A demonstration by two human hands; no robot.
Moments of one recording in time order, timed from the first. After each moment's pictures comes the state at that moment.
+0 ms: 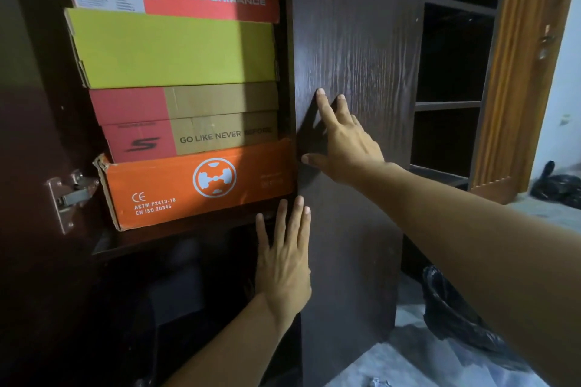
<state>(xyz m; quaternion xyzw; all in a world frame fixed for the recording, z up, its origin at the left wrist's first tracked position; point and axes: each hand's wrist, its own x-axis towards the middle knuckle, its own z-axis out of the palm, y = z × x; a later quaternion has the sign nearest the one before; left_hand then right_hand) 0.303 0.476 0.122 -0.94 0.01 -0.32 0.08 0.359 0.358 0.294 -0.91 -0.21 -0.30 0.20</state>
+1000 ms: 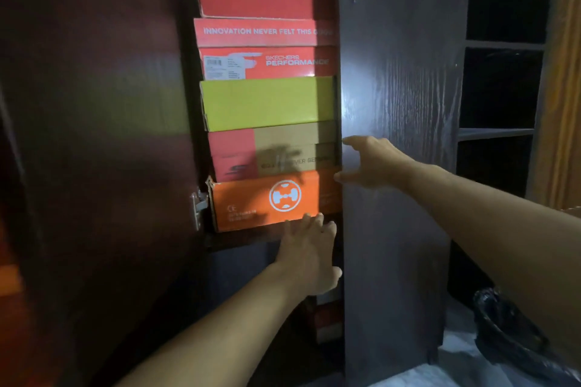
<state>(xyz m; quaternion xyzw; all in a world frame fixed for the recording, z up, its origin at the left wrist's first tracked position) 0.193 0.507 0.228 -0.98 0.01 -0.16 0.09 0.265 0.375 0.347 -0.92 -0.28 -0.19 0.20</state>
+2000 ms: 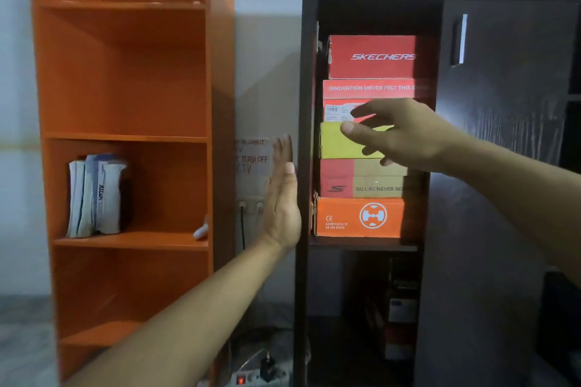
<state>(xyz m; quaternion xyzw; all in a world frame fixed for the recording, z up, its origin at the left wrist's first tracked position) -0.018 0.593 0.316 -0.72 0.04 -0.54 -0.44 0.041 0.415 0.439 -0.77 -0.50 -0.22 0.33</state>
